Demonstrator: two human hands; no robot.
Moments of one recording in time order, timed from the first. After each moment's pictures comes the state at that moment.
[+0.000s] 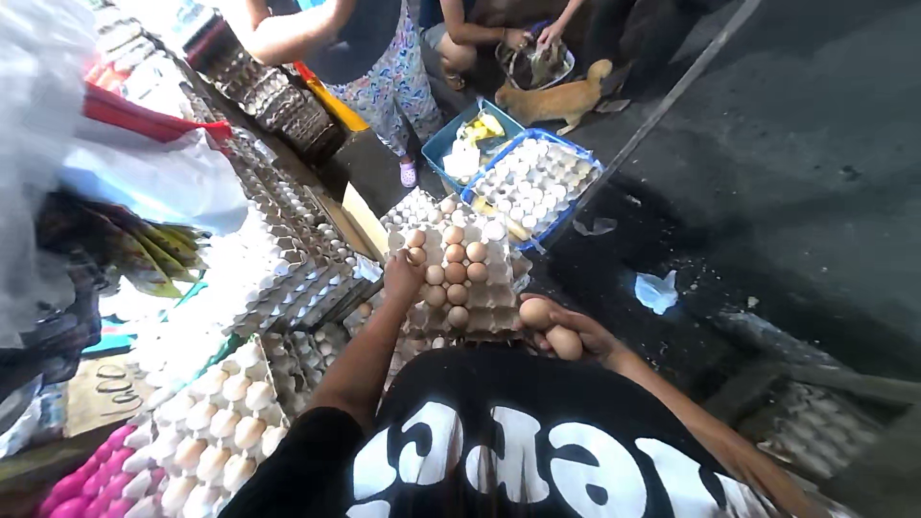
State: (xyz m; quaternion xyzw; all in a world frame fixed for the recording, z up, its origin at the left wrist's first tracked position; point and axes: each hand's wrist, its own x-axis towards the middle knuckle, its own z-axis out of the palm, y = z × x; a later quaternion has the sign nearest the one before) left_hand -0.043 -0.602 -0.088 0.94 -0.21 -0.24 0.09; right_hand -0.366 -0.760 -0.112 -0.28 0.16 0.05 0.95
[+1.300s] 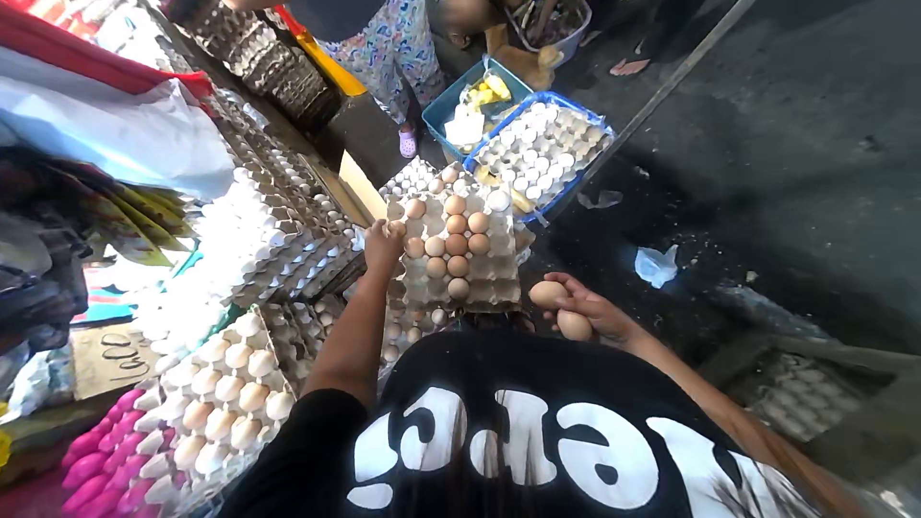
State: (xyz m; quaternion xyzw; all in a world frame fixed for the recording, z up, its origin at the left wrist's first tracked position) left_hand -0.020 -0.574 -0.082 0.95 -0.14 -0.20 0.21; right_hand -0.384 -0.758 -0.096 -0.38 0.31 0.04 0.87
